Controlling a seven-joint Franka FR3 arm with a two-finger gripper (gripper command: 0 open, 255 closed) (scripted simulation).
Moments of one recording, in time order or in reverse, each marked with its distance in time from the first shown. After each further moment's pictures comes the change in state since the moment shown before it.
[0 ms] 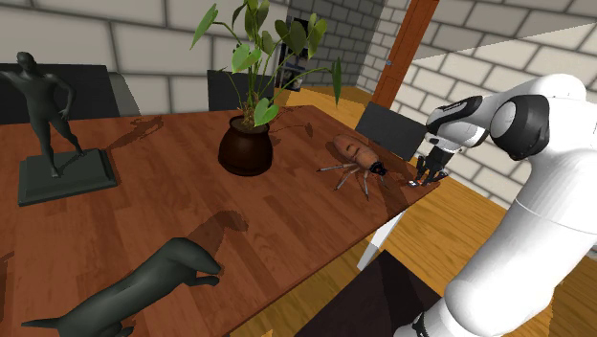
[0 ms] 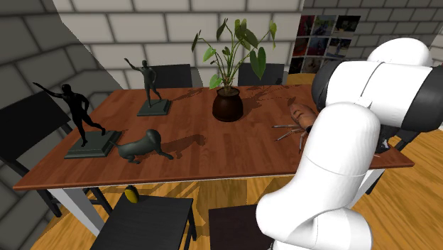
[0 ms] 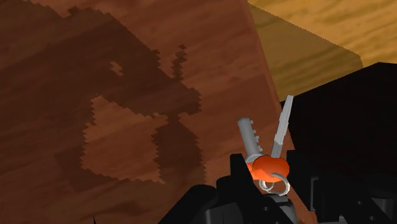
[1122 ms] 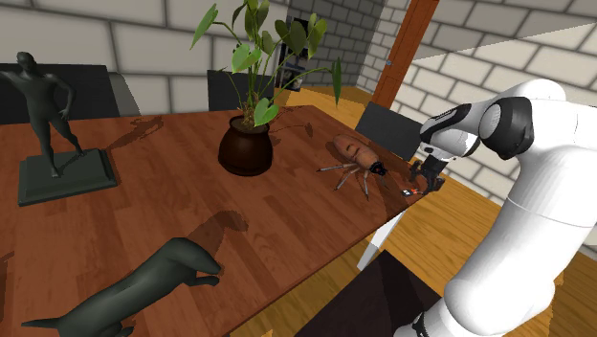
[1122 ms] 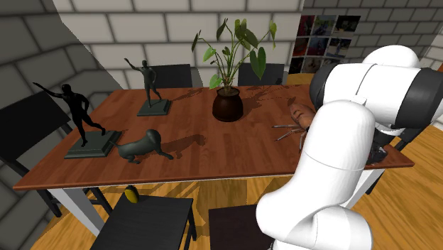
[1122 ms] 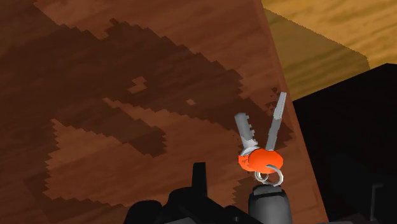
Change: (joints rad) arm -0.018 0.063 0.017 -0.040 0.058 0.084 -0.044
